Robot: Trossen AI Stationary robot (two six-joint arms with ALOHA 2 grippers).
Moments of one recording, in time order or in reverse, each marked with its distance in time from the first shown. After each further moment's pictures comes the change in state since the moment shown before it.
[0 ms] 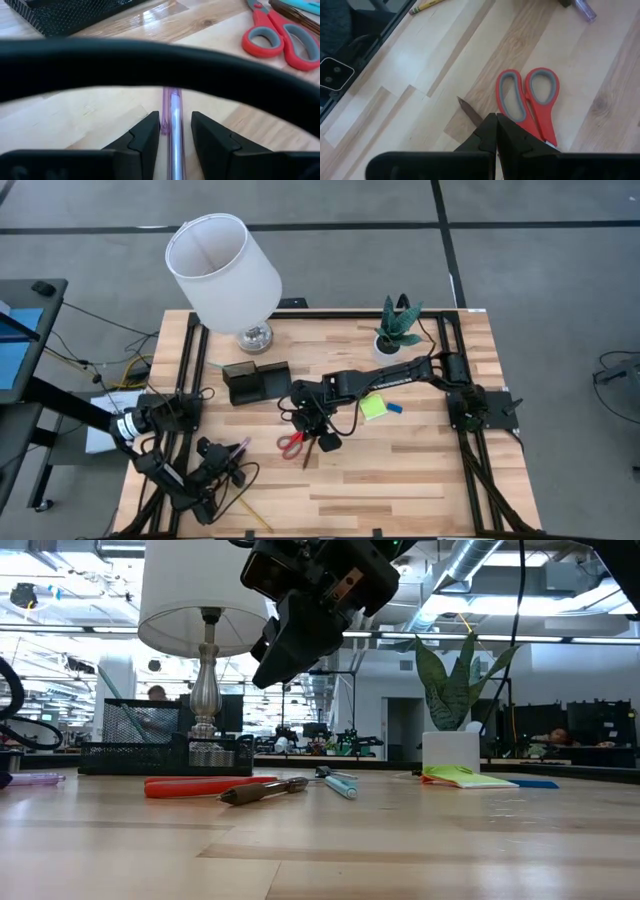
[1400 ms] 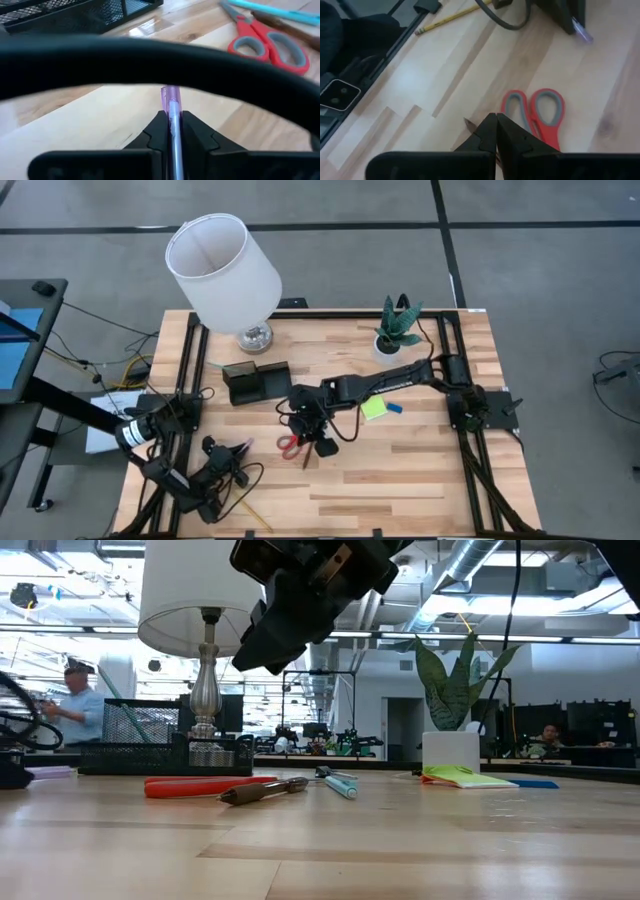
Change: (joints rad) left arm 0.021 0.056 0.022 -0.015 -0.125 0.041; right arm 0.040 0.000 0.000 0.086 0.000 0.069
